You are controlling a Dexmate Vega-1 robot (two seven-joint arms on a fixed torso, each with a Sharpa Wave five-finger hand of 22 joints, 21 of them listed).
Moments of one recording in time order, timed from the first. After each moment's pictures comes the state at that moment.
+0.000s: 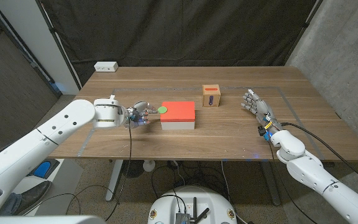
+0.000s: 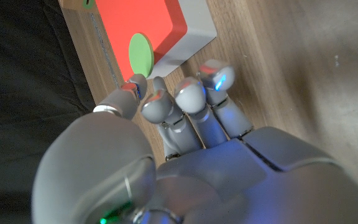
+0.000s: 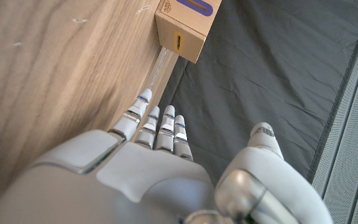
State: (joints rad) left arm 0.85 0.92 0.35 -2.04 -1.54 0.77 0.88; left_hand 0.74 -0.07 0.72 -0.17 0.20 0.81 0.00 0.35 0.34 1.40 -0.21 1.39 0.61 1.38 -0.21 1.51 0.51 1.04 -0.17 1.45 1.06; right arm -1.12 -0.67 -0.30 -1.54 0.56 0.32 -0.09; right_hand 0.21 0.04 0.24 -0.13 0.18 0.14 0.07 0.20 0.18 0.24 0.08 0.21 0.20 0.09 0.07 0.24 0.37 0.32 0.06 0.20 0.17
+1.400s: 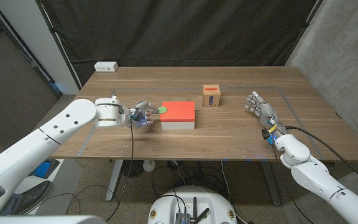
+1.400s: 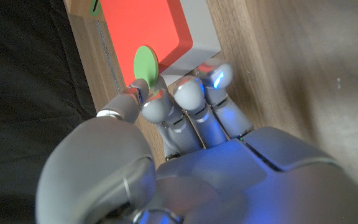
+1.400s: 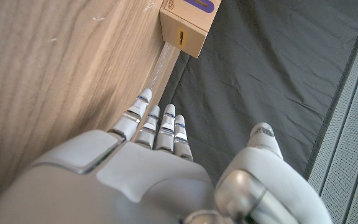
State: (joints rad) left arm 0.84 0.91 0.37 -2.03 -1.61 0.76 0.87; left_hand 0.69 -0.03 0.72 -0.16 0.20 0.83 0.04 0.34 0.34 1.40 -0.21 1.39 0.59 1.37 -0.21 1.49 0.51 1.03 -0.17 1.42 1.03; right arm -1.19 -0.69 -0.26 -1.57 0.57 0.35 -0.11; right_hand 0.21 0.05 0.24 -0.13 0.18 0.14 0.07 0.20 0.18 0.26 0.08 0.21 0.20 0.10 0.07 0.24 0.37 0.32 0.06 0.20 0.17
